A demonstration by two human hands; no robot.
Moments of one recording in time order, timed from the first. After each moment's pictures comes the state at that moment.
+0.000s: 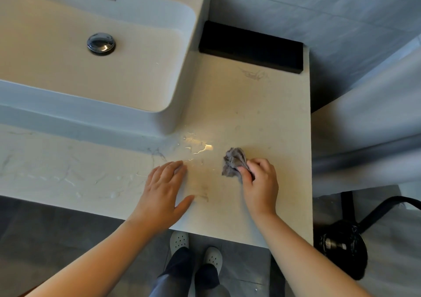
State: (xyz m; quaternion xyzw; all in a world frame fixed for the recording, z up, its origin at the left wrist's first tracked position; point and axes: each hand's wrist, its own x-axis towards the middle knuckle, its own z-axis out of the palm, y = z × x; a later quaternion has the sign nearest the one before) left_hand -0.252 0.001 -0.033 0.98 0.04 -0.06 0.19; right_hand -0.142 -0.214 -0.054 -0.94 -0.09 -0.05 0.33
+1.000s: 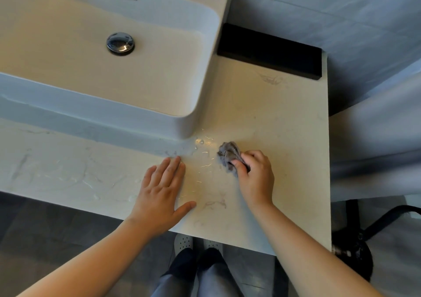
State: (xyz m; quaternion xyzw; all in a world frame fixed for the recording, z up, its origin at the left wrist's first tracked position) left_hand -0.263 0.043 -0.041 0.99 0.04 -0.12 0.09; right_hand -0.128 -0.155 -0.049 -0.94 -0.11 -0.01 0.33
